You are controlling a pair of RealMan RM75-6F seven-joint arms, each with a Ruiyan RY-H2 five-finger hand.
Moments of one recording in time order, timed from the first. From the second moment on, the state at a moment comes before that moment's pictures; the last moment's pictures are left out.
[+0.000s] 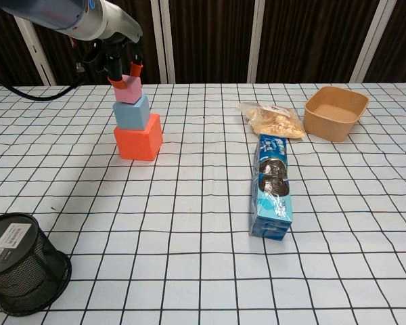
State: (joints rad) left arm -1.43 -1.40 -0.26 -1.55 -0.21 1.07 1.23; right arm 0.21 -1.12 0.07 -1.54 -1.16 1.08 -0.04
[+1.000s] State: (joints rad) left arm -1.41 -1.39 -0.28 -1.56 -0.20 1.07 1.25; right arm 0.21 -1.12 0.07 -1.54 -1.15 1.08 -0.04
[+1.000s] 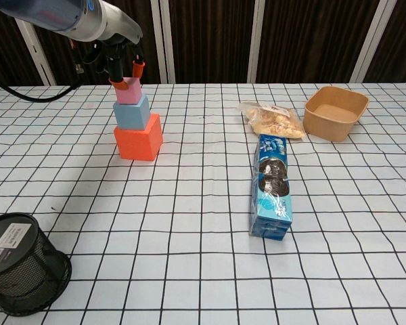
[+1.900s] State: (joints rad) left arm -0.98 -0.88 -0.31 -2.13 0.37 0.98 0.82; right arm 0.20 -1.11 0.07 -1.56 -1.19 1.11 -0.03
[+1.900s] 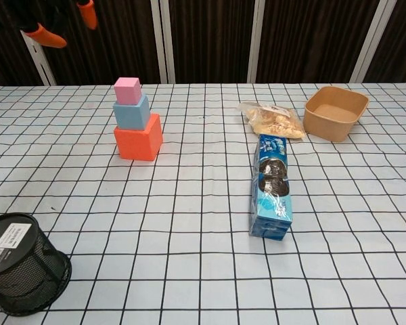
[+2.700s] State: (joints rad) left arm -0.26 -1.19 -0.01 -1.62 1.46 1.45 0.29; right arm 0.17 -1.21 0.08 -1.43 -1.35 1.31 -0.05
